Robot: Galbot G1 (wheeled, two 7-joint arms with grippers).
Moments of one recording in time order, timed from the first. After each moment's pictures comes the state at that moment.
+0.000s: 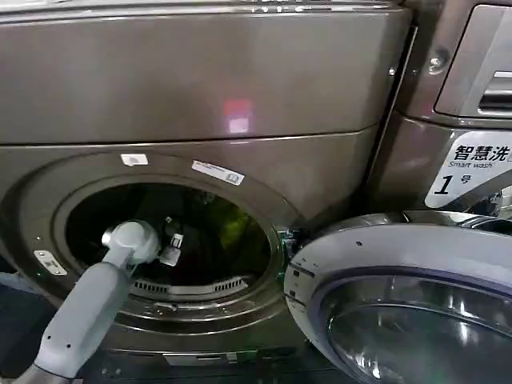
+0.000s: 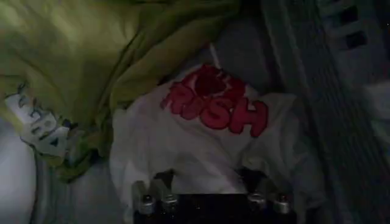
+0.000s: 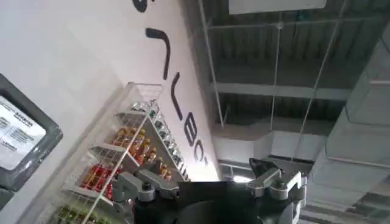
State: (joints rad) left arm 0.57 -1.04 -0.12 -1.49 1.17 0.07 1.35; right arm -1.47 1.04 2.36 2.04 0.30 -0.22 -0.26
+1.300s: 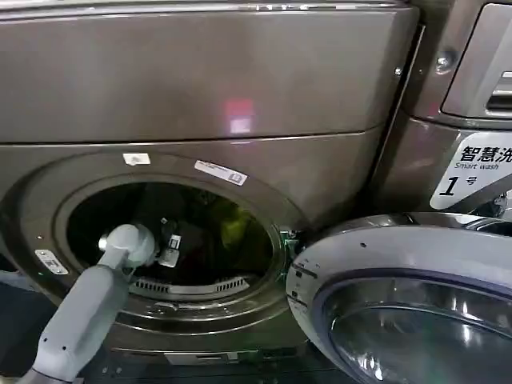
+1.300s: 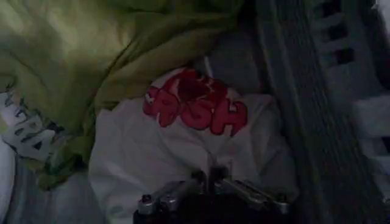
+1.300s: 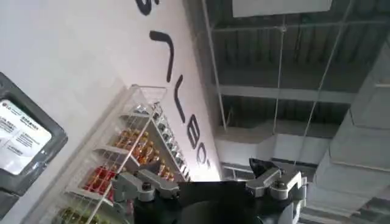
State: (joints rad) left arm 0.62 -1.04 -0.12 -1.56 1.02 0.16 1.27; right arm -1.48 1.04 2.36 2.03 0.31 -0.22 -0.26
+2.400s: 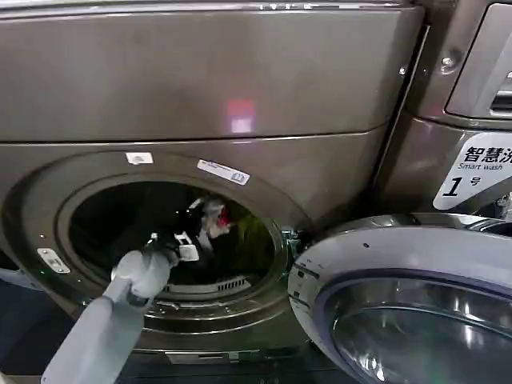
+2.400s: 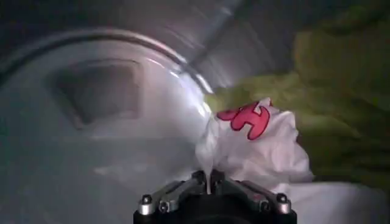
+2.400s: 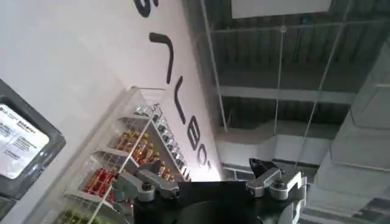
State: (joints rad) left arm 0.87 -1.14 -0.24 -1.79 0.64 0.18 0.17; right arm -1.50 1.02 2.39 2.01 0.33 -0.21 -0.26
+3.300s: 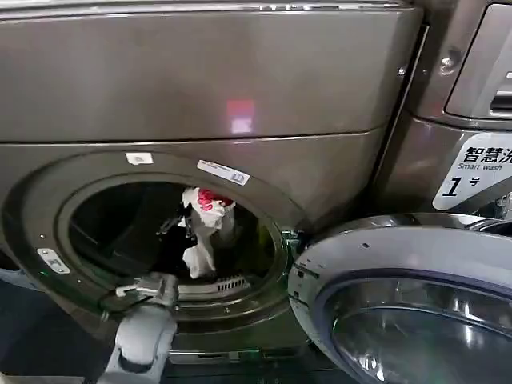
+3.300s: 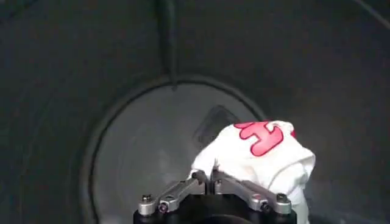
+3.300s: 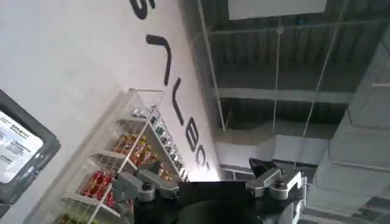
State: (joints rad) left arm 1.21 -1.42 -0.41 -2.01 -0.07 0.00 -0.07; right arm -1.51 1.03 2.40 2.01 0.36 -0.21 -0.27
